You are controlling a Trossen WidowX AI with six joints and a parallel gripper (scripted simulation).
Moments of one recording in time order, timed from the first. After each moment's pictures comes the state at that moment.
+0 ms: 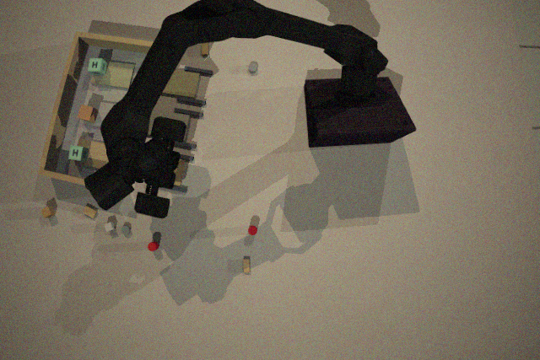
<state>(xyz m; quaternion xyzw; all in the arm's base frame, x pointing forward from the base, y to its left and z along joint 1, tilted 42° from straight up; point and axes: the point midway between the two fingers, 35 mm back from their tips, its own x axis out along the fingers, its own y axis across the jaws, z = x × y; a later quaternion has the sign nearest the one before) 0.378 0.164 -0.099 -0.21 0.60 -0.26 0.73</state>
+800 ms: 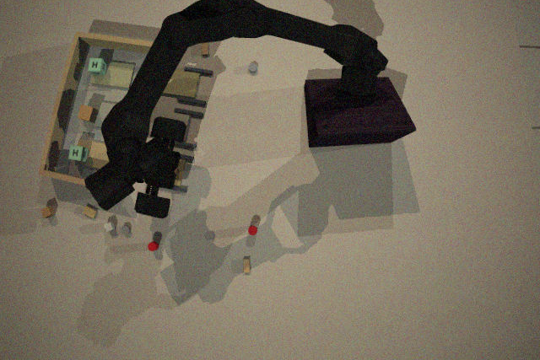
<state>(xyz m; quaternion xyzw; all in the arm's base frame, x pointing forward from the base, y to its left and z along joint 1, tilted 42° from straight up) 0.377 0.164 -0.100 -0.22 0.60 -0.26 0.73</state>
